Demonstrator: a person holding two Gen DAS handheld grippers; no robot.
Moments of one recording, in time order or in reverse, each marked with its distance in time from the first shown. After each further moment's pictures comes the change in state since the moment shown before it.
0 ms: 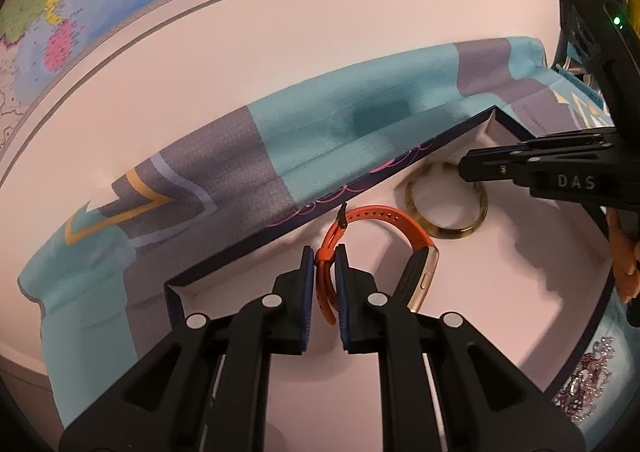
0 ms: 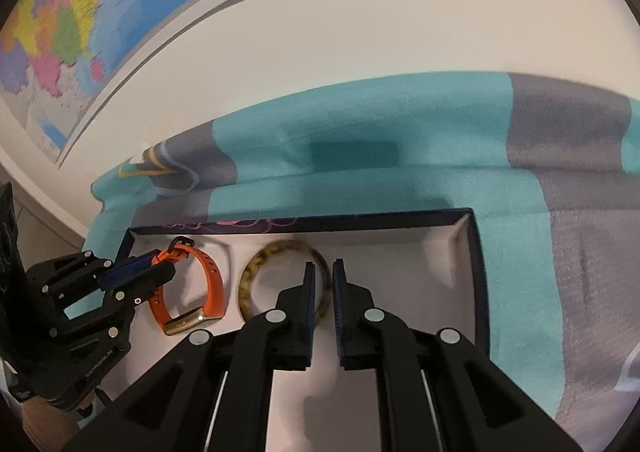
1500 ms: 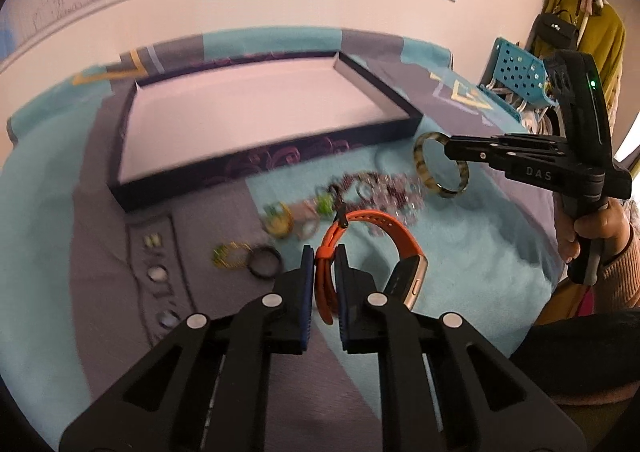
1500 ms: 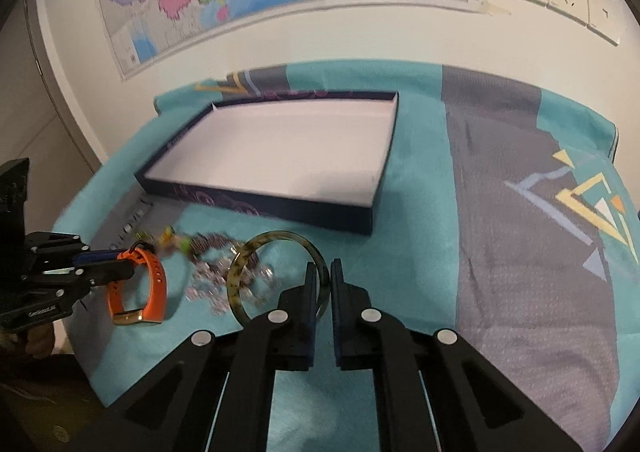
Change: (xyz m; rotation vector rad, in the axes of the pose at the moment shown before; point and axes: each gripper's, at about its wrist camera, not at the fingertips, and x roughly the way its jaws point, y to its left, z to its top) left arm -0.140 -0.107 -0.172 -0.195 -0.085 -0.217; right arm -0.145 -0.023 -0.171 -0.265 -0.097 0.014
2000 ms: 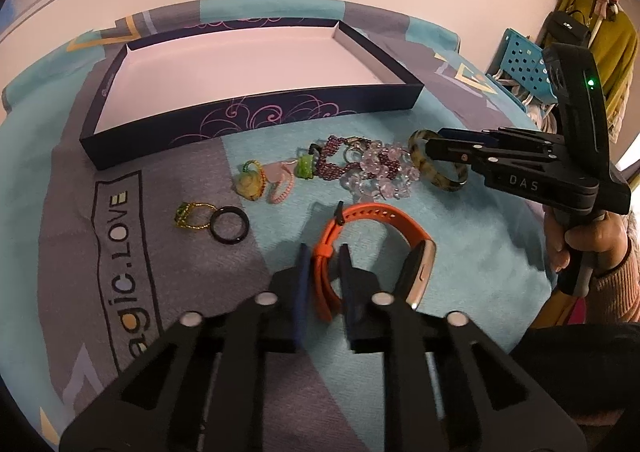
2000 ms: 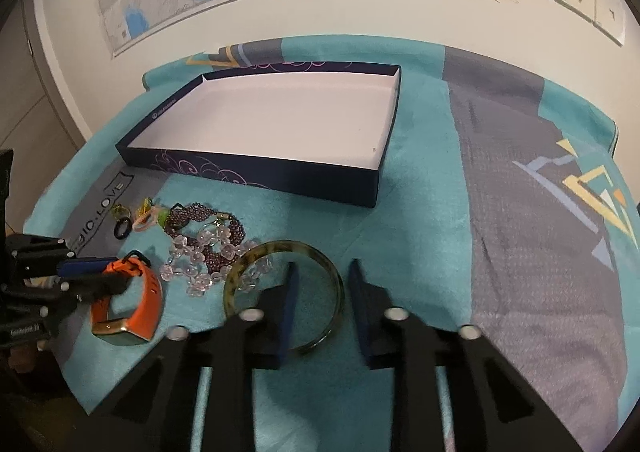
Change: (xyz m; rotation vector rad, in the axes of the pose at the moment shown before) left arm 0.024 -0.015 -0.018 -0.061 0.079 -0.007; right arm 0.026 0.010 -0.016 -0.045 0.065 -0.077
